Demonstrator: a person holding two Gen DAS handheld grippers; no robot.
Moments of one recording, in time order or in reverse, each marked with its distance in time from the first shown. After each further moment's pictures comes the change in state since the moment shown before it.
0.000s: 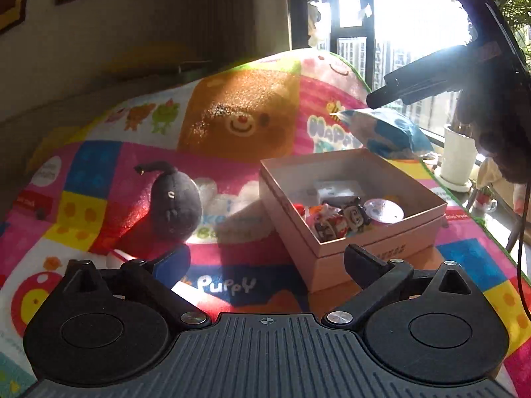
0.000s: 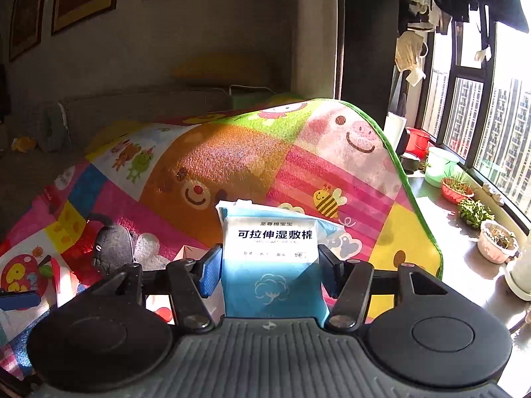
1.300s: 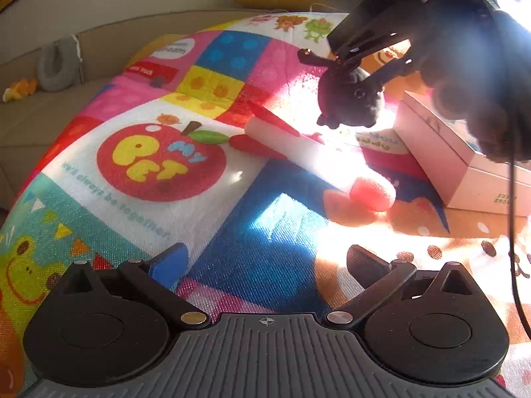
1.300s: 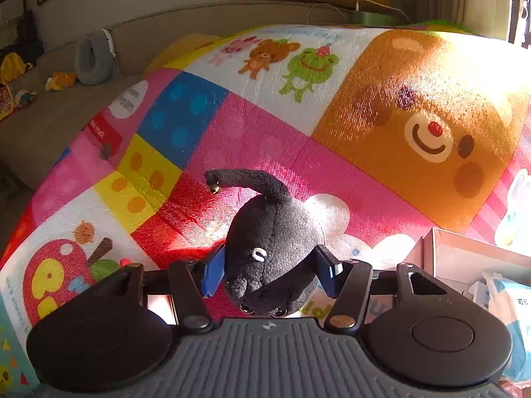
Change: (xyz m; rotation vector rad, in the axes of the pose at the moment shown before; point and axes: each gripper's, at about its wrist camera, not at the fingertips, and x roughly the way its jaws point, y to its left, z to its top) left arm -0.013 0.082 -0.090 -0.291 0.132 0.240; right arm 0.124 0.230 -0.013 -0.082 0.219 0.204
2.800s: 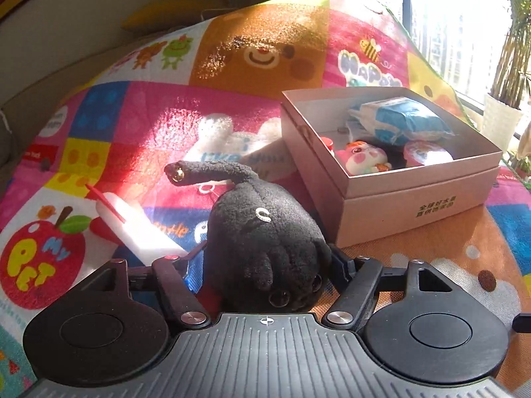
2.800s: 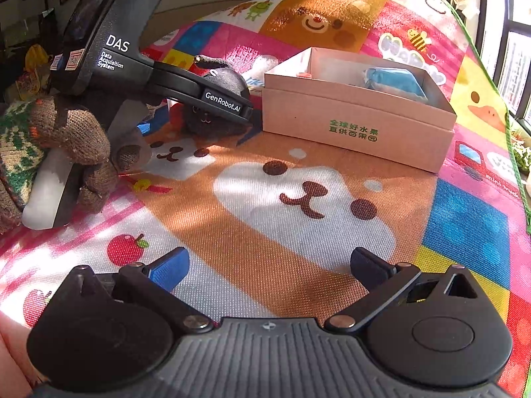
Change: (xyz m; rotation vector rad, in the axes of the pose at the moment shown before) left arm 0.028 -0.127 0.042 0.274 0.000 -0.111; right arm -0.178 -0.069 -0.272 0.020 -0.021 0.002
